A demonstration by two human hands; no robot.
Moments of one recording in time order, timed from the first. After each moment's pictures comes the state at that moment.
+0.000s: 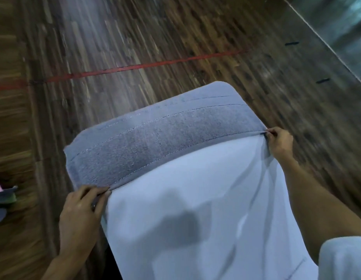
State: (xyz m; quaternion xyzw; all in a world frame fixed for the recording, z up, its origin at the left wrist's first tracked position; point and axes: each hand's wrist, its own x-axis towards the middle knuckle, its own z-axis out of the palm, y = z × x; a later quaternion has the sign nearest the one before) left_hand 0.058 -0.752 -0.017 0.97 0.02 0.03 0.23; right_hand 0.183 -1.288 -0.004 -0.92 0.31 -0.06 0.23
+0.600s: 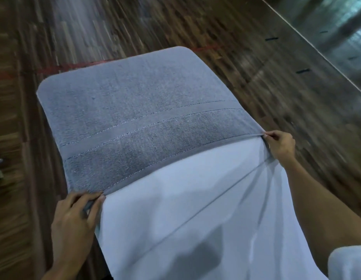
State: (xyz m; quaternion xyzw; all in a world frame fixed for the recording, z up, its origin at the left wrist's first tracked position) left_hand -0.178 -0.852 -0.022 0.96 0.04 0.11 0.26; right_hand -0.067 -1.393 0.000 -0.91 0.32 -0.08 0.26
